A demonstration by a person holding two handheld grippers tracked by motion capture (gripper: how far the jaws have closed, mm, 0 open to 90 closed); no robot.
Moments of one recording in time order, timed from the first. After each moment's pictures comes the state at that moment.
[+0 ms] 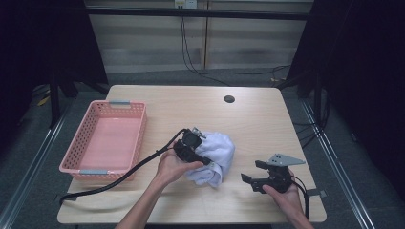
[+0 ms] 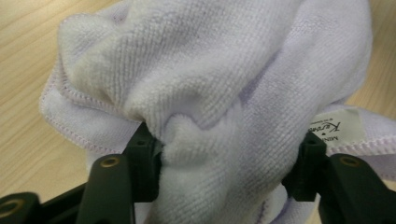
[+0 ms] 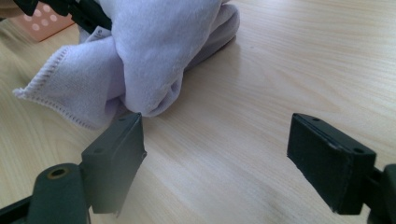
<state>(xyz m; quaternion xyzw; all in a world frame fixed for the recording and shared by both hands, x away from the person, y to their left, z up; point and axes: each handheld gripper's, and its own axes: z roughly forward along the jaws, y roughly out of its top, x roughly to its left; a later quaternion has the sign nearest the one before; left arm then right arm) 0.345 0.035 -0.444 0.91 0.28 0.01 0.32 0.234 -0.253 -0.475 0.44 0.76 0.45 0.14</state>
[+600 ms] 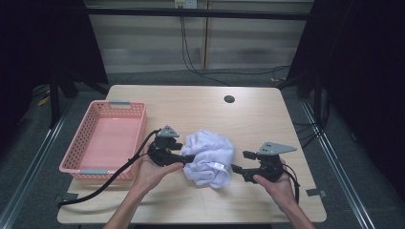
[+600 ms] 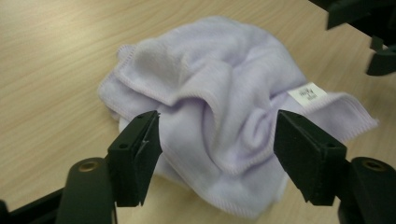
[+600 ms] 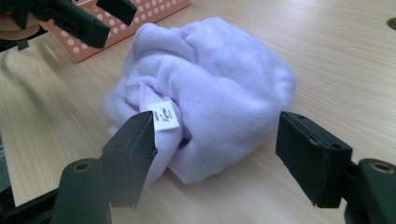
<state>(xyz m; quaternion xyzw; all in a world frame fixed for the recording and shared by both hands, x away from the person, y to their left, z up) 0.315 0.106 -0.421 0.85 0.32 0.04 0.42 0.254 -0.222 -0.439 0.39 0.78 0.47 0.13</state>
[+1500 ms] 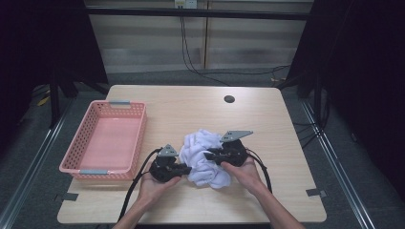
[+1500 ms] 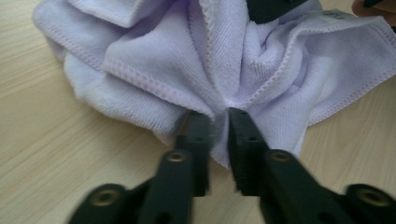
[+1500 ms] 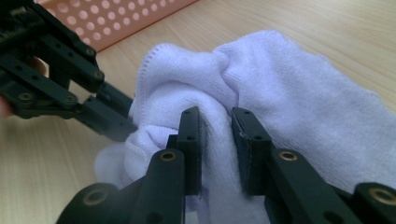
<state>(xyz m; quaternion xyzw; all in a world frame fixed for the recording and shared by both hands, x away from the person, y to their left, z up) 0.300 0.106 -0.482 0.85 0.31 0.02 0.42 0.314 -0.147 -0.457 0.35 0.82 0.44 0.08</state>
